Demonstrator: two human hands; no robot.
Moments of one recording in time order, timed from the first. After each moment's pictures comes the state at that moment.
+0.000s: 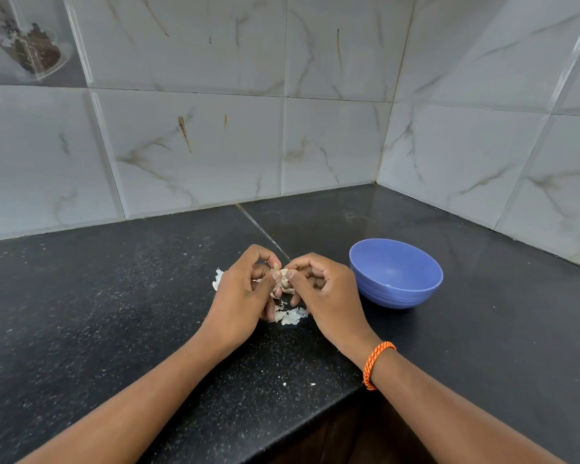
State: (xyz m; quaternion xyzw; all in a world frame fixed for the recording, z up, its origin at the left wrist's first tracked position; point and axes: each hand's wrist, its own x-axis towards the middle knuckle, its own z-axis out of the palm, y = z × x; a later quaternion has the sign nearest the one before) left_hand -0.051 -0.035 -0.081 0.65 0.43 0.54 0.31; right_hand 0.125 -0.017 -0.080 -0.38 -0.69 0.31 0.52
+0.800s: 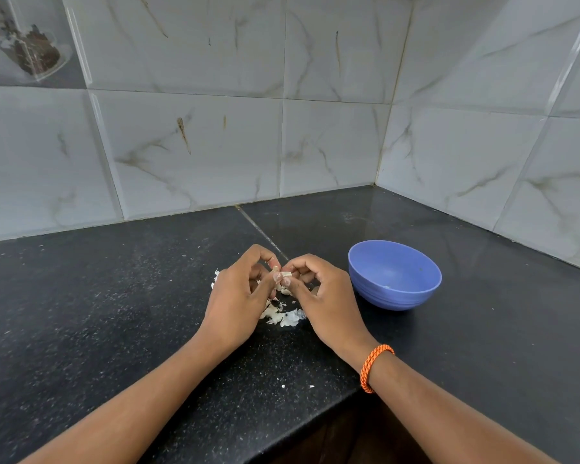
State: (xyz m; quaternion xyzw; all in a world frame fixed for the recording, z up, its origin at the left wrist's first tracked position) left_hand -0.053 -0.035 -0.080 0.68 0.47 0.53 0.20; right_hand 0.124 -0.016 -0.080 -0.40 -0.73 0.23 0.50
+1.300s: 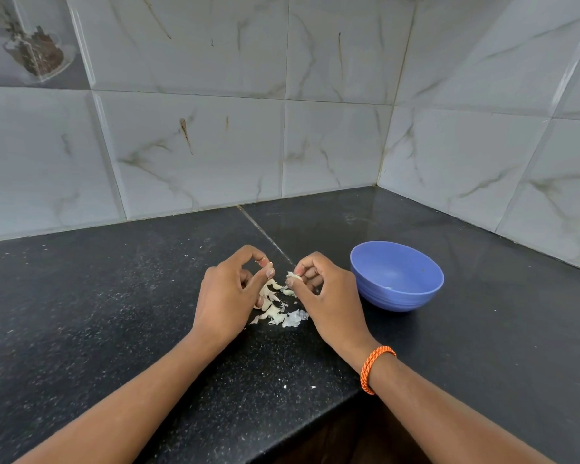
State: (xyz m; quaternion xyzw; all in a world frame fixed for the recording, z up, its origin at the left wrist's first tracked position) left_hand -0.061 -0.031 -0.078 0.64 0.53 0.53 0.16; right_hand 0.127 -0.010 -0.086 -0.47 -0.72 0.17 0.49
